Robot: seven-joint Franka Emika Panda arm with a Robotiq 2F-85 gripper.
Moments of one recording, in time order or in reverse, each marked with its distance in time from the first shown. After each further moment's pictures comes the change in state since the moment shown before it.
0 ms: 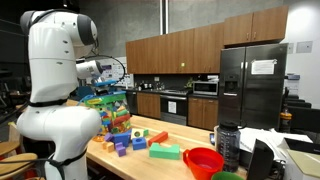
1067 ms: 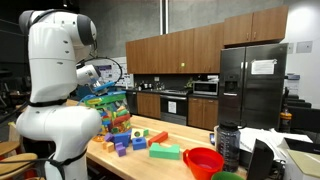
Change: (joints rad) arm 0.019 0.000 0.008 -0.080 -0.178 0.083 0.189
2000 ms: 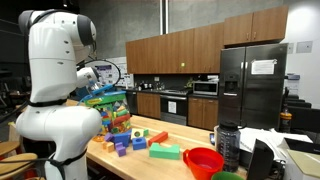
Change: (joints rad) arm 0.012 0.003 0.007 -0.040 0.000 0.063 0.039
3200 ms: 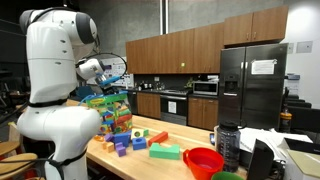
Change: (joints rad) arm -0.045 -0.026 -0.050 0.112 0.016 -0.014 -0.223
